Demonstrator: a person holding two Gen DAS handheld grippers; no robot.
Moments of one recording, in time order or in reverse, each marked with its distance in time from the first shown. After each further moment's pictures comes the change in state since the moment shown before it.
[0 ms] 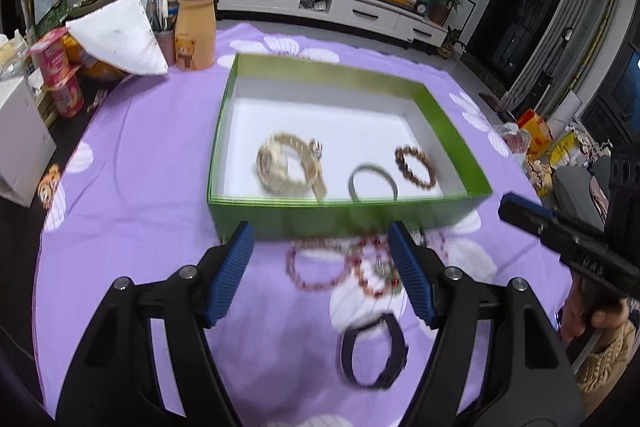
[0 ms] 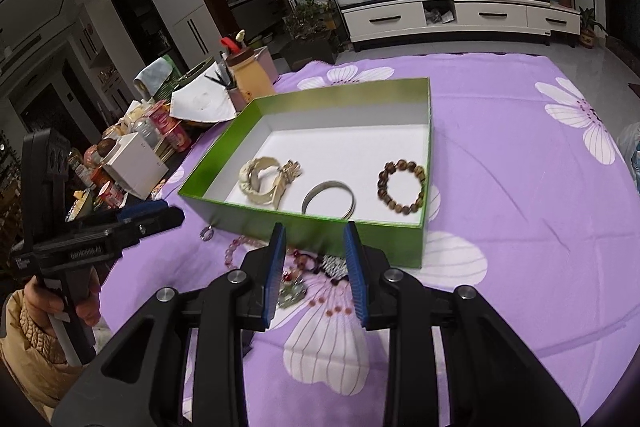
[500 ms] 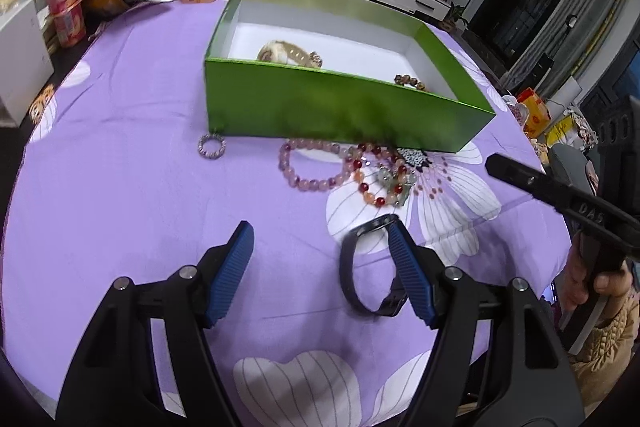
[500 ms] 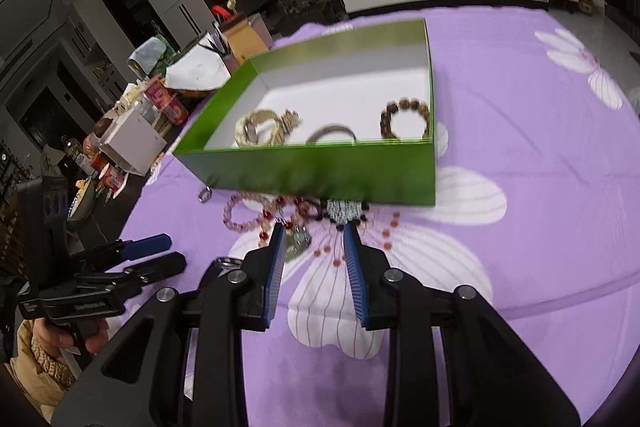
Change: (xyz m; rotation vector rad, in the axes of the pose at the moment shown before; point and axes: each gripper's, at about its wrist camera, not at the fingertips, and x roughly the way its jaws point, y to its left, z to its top) left arm 0.008 0.005 -0.060 -0.050 0.103 -0.019; right arm 0.019 -0.007 -0.036 0.063 0.103 0.016
